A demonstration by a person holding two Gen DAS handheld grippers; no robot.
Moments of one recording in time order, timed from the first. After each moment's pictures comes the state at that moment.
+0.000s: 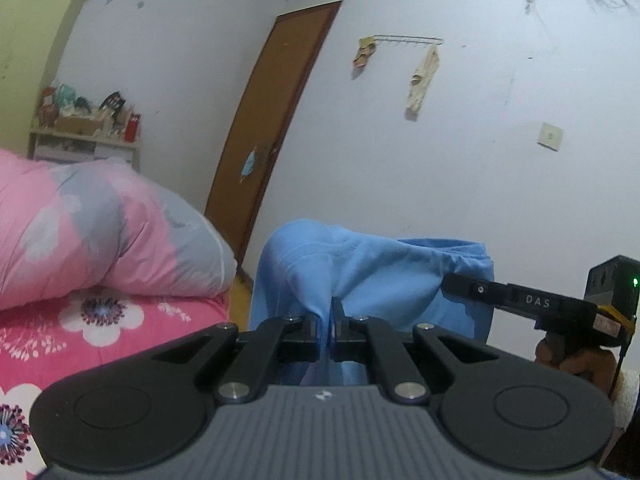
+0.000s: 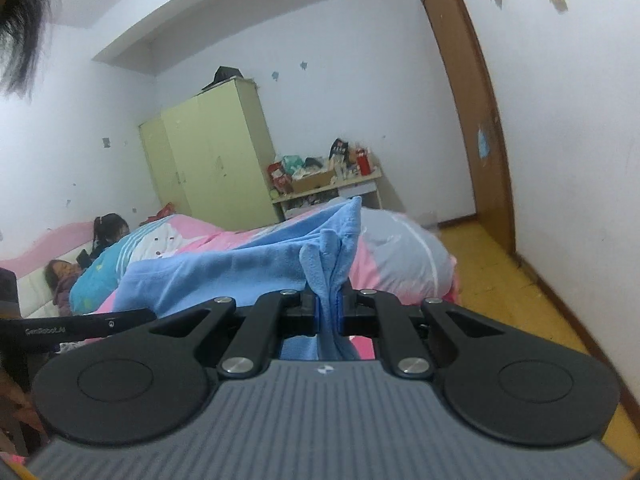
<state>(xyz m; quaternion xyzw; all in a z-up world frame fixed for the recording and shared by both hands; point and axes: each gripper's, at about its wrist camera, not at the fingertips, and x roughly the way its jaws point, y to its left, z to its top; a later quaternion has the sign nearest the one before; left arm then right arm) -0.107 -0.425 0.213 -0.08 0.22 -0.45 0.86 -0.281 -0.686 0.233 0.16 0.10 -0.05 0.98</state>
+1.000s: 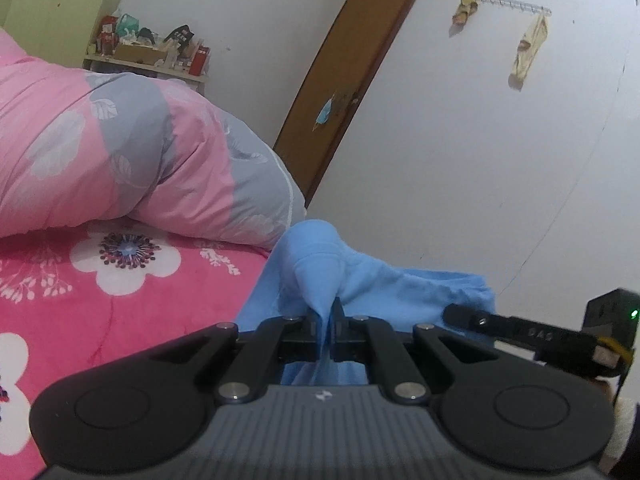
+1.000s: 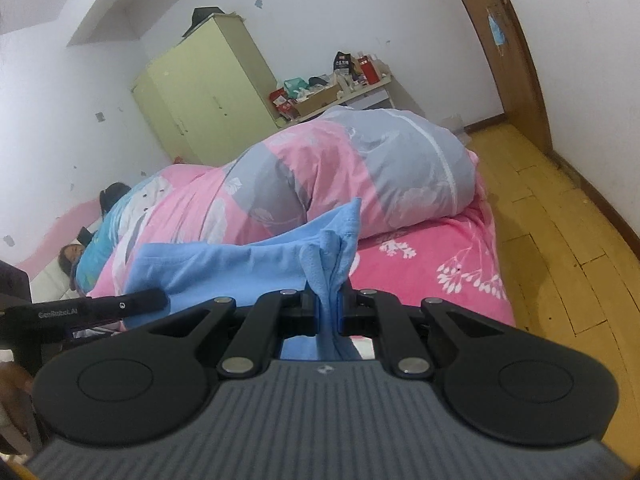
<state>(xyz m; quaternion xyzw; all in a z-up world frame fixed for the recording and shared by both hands) 0.008 -0.485 0.114 -0.11 0.31 -0.37 0.87 -0.129 -0.779 0.086 0.24 0.20 0.04 0.95</state>
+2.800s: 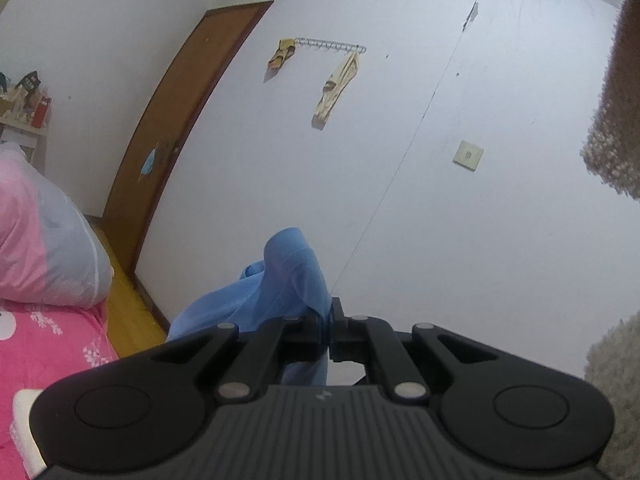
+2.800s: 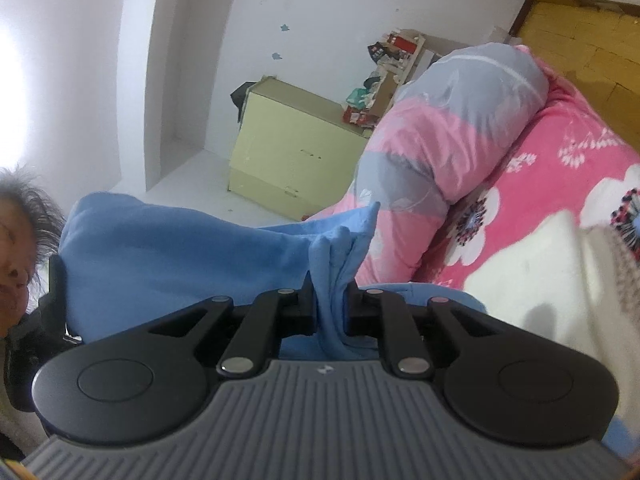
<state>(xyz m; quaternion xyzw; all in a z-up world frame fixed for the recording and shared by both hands) -0.130 -0.510 0.233 -0.15 0.19 -0.58 0.78 -0.220 -0.750 0.074 0.53 0.12 0.18 0.82</state>
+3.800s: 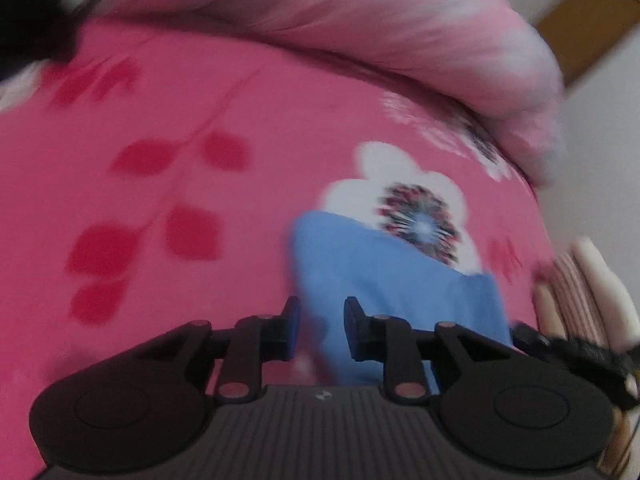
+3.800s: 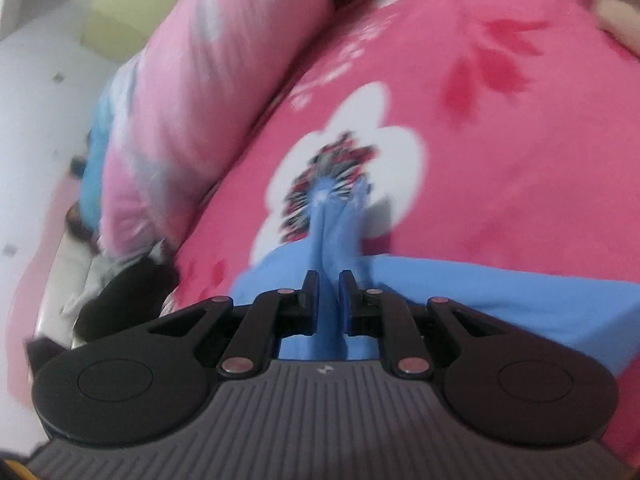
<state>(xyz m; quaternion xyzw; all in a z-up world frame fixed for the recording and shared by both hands) 0.059 0.059 -0.116 -0.20 0.50 -0.17 0.83 -0.051 -0.344 -0.146 0.42 0.34 0.04 0.84</state>
